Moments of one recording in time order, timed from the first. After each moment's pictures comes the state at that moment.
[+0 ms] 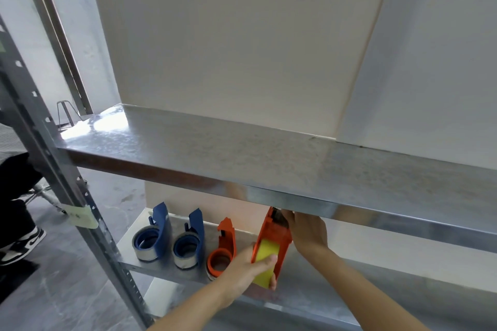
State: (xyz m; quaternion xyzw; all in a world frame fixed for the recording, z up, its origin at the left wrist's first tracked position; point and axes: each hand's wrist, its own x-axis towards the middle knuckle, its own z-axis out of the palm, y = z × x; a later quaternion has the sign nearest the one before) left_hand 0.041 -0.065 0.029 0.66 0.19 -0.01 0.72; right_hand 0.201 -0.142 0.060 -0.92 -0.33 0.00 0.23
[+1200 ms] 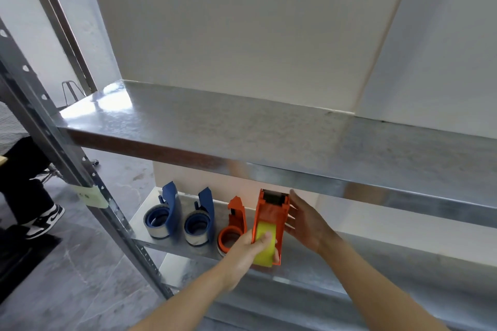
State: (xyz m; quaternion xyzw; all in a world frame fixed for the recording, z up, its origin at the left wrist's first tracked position) left_hand 0.026 -0.055 0.009 0.65 0.20 0.03 0.73; right_hand 0.213 -0.132 -0.002 -0.55 -0.07 0.51 0.66
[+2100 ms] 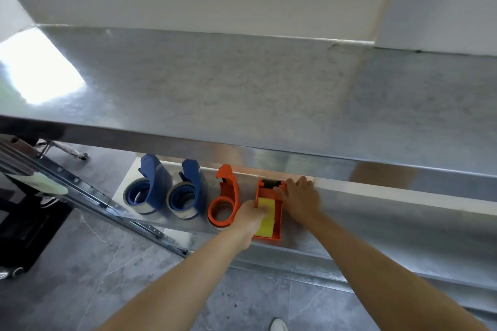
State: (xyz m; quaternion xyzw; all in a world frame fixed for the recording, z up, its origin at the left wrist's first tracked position) left_hand 0.115 -0.041 -0.080 0.58 0.50 -0.05 0.64; right_hand 0.245 -0.119 -0.107 -0.93 -0.32 0.16 0.06
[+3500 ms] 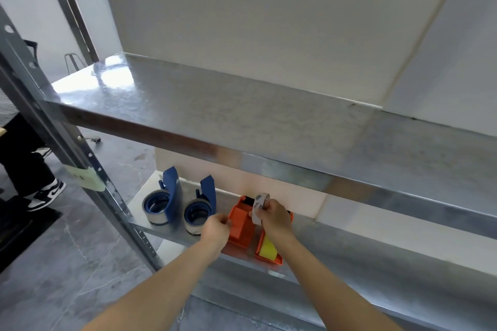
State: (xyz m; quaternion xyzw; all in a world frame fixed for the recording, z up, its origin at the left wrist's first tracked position) left_hand 0.046 0.027 -0.079 0.65 0.53 0.07 0.55; right_hand 0.158 -0.067 -0.032 -0.85 -0.23 0.28 0.38
